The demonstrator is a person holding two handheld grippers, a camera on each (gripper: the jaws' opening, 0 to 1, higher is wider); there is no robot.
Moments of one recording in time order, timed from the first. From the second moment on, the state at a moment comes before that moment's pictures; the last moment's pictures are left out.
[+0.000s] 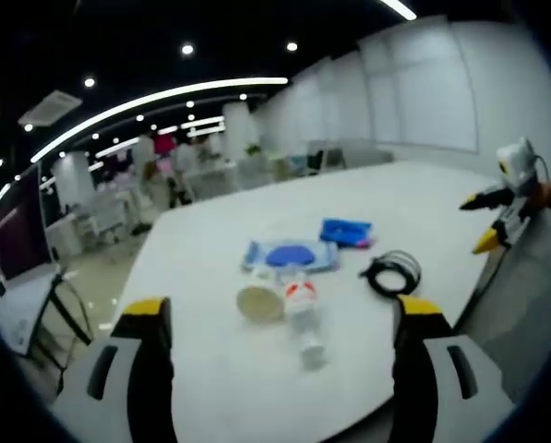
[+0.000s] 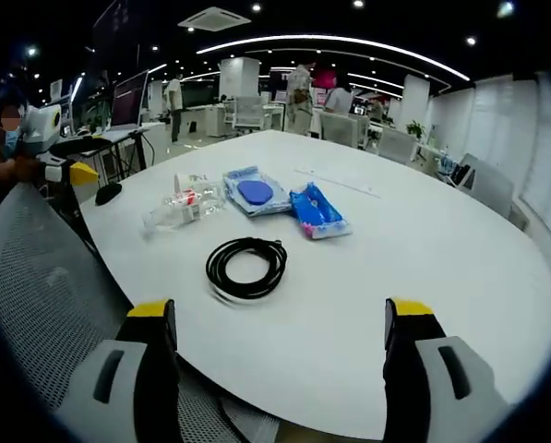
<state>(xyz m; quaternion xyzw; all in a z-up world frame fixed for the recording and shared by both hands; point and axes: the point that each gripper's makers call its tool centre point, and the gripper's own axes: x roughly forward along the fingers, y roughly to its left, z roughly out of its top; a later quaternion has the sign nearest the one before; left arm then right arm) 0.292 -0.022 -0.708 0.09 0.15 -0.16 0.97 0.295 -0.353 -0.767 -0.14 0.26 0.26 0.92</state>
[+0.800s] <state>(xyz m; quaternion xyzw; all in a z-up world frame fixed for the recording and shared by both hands) 0.289 -0.028 -0.708 0.09 0.16 -0.17 0.97 0.293 -0.351 -0.764 -0.15 0.25 0.27 0.92</state>
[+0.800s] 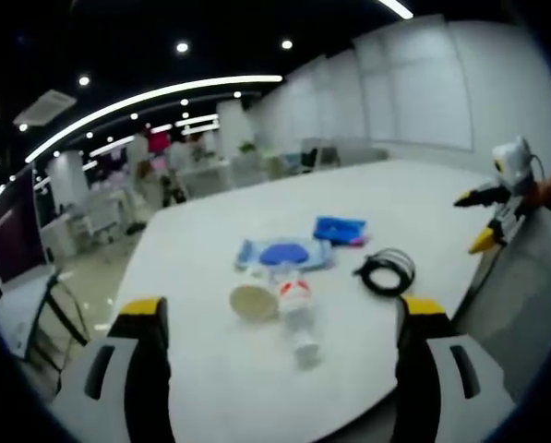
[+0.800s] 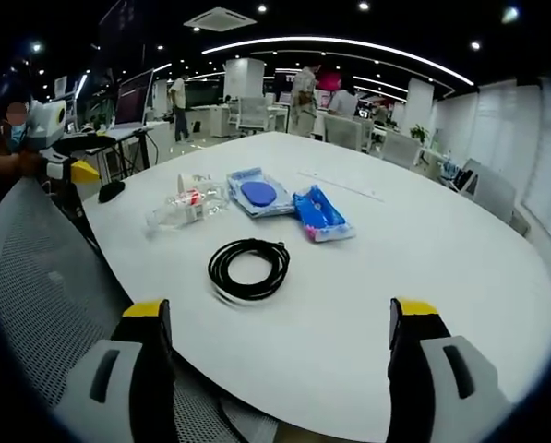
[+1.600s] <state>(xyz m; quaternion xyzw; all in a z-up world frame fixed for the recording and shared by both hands) 0.297 -0.027 -0.711 0.10 0.16 -0.20 0.96 0.293 -0.351 -0.764 -0.15 0.25 0.26 0.92</state>
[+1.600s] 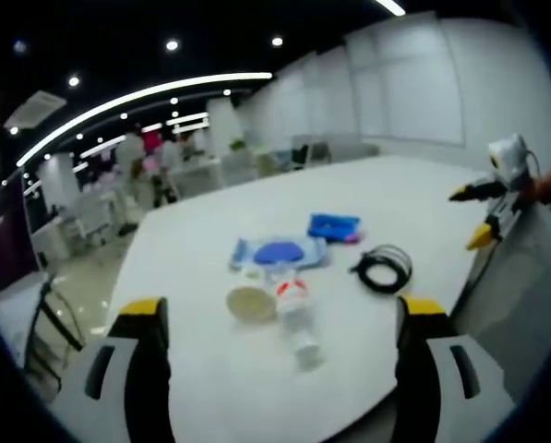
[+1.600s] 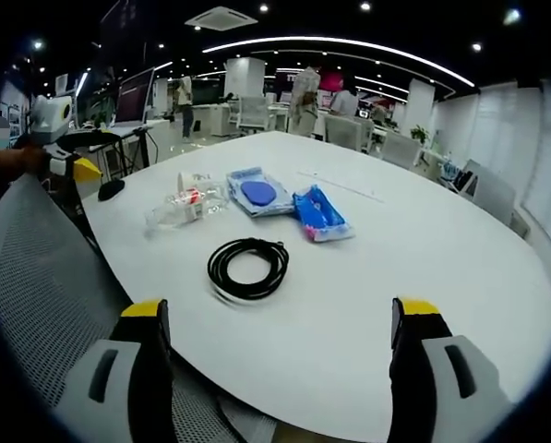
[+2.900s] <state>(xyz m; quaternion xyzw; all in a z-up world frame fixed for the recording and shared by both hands) 0.343 -0.058 -0.758 0.08 0.27 -0.21 0.94 0.294 -0.359 -0.764 -0.14 0.25 0.25 0.92</state>
